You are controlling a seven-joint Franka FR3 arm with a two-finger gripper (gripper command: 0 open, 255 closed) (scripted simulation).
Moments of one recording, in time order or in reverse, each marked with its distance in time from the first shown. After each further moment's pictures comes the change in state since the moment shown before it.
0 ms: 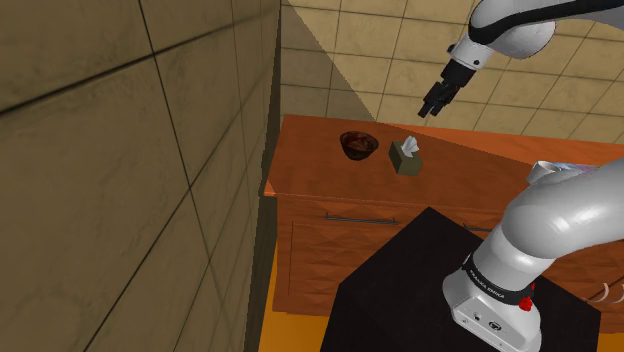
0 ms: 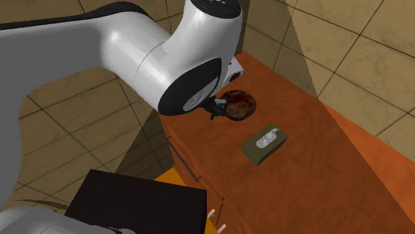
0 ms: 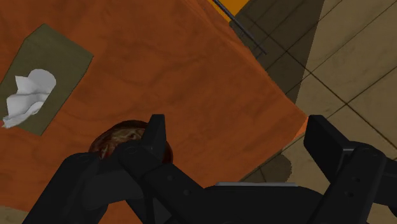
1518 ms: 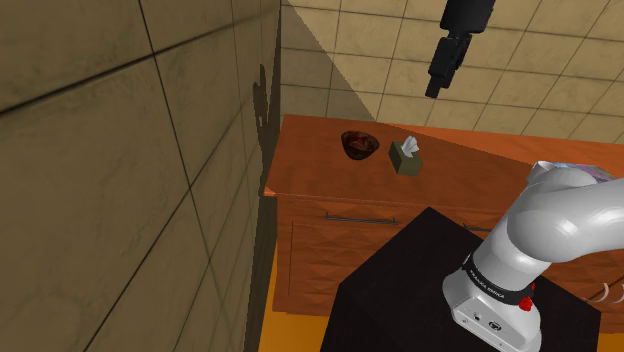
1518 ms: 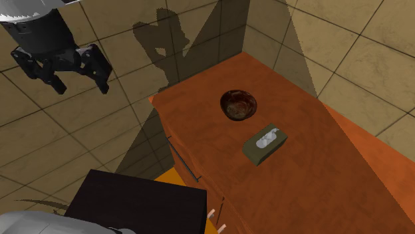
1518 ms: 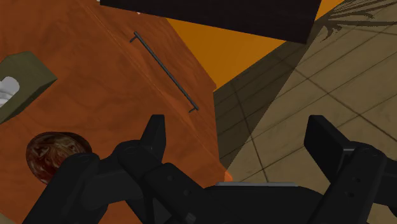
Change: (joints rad) arm 0.101 -0.252 0.519 0.187 0.025 -0.606 0.369
